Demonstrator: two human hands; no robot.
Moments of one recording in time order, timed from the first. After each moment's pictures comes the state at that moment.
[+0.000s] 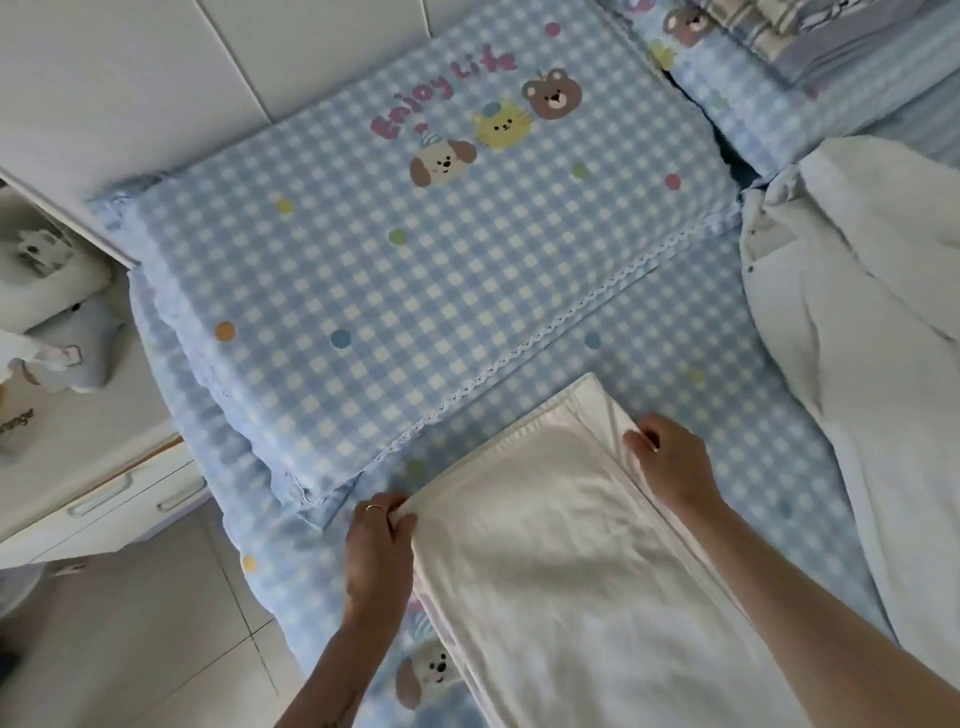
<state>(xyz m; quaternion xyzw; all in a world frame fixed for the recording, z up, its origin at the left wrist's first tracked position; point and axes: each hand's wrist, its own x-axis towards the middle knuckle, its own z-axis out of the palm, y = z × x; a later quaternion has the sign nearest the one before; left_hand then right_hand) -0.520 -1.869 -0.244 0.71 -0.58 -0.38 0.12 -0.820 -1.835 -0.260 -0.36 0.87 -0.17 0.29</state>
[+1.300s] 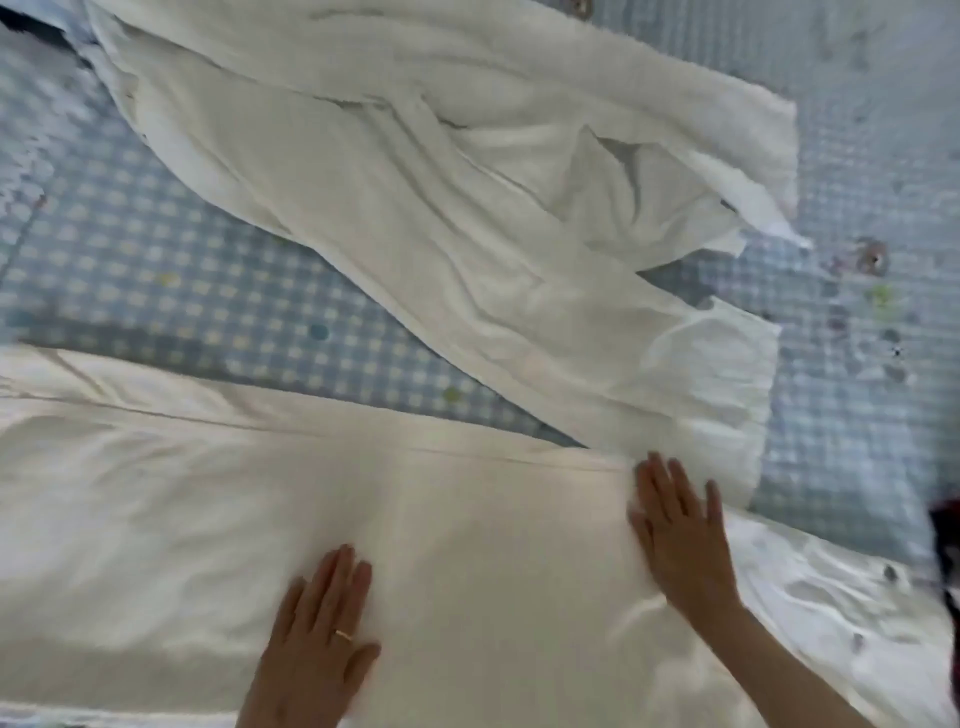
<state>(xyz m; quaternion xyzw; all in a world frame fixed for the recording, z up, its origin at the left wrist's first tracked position) -0.614 -1.637 -0.291 0.04 -0.98 -0.18 -0.11 -0.833 -1.293 -0.266 -0.17 0.97 0.11 0.15</state>
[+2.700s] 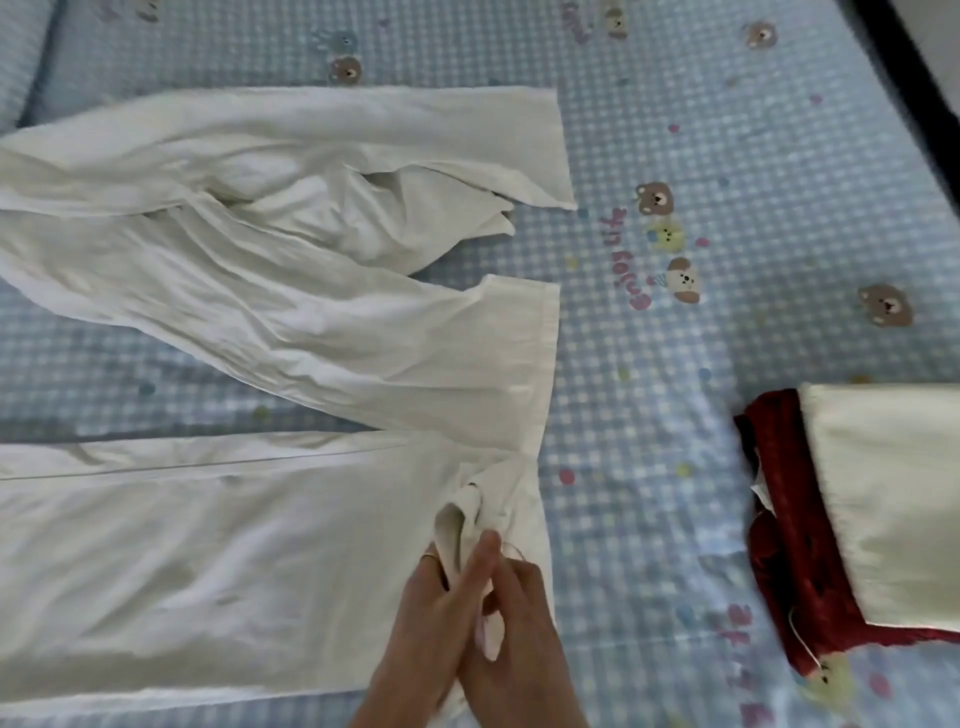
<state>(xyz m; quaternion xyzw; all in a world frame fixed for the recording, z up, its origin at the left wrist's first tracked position) -0.753 -1.300 -0.104 0.36 -0.63 -0.67 -0.18 -0.741 -1.214 -0.086 0.07 0.85 -0.47 0.22</state>
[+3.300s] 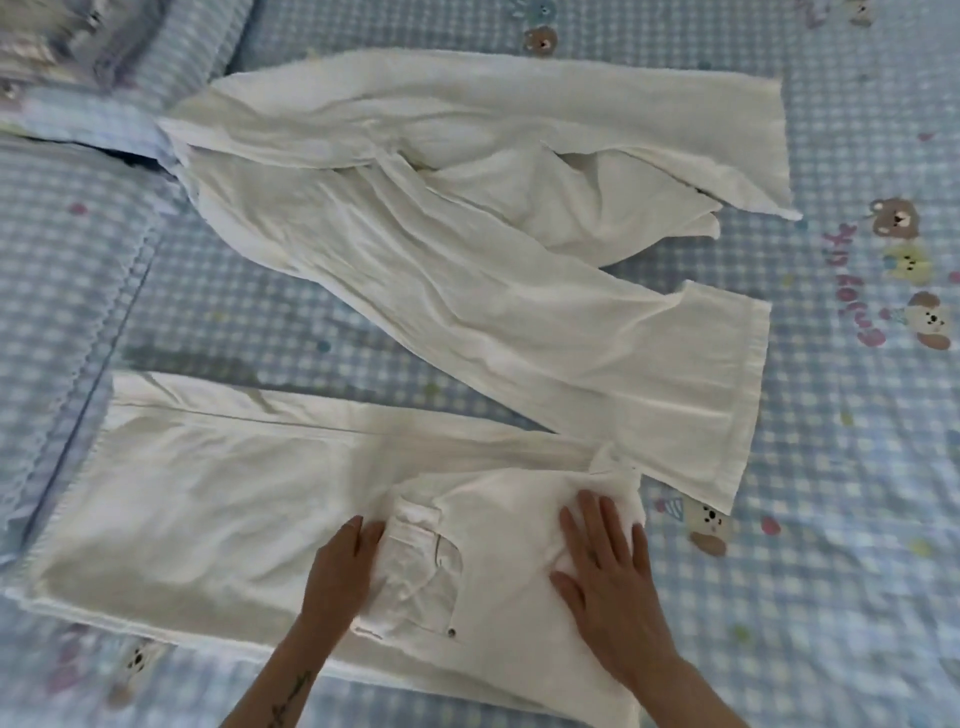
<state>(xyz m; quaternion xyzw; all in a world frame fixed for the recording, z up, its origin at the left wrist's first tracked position) -0.683 -1.584 -0.248 0.41 -0.82 -0.35 -0.18 -0.761 -1.298 -0.251 -0.25 0.94 -0.10 0.21</state>
